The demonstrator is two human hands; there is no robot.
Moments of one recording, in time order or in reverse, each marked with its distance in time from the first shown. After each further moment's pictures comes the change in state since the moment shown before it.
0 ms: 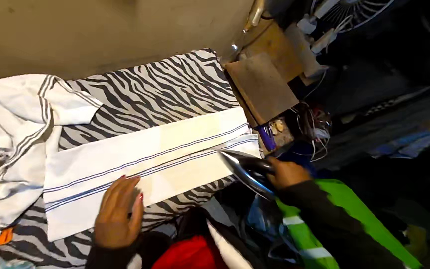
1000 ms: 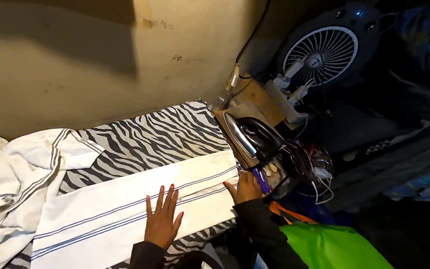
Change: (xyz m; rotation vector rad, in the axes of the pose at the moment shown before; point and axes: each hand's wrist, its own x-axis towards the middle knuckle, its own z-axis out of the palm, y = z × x) left_hand 0.039 0.013 0.154 0.233 -0.157 0.093; right_hand 0.101 -0.039 0.036 0.372 0.381 -0.088
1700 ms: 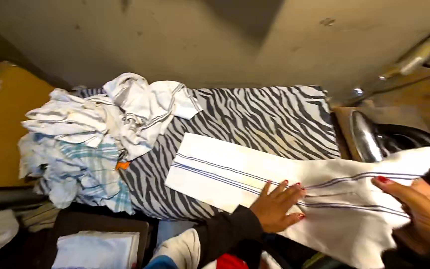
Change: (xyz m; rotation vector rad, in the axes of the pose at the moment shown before) left_hand 0.034 0.092 0.002 -0.666 -0.100 0.053; right_hand -0.028 -0.064 -0.117 1.090 -0.252 -0.205
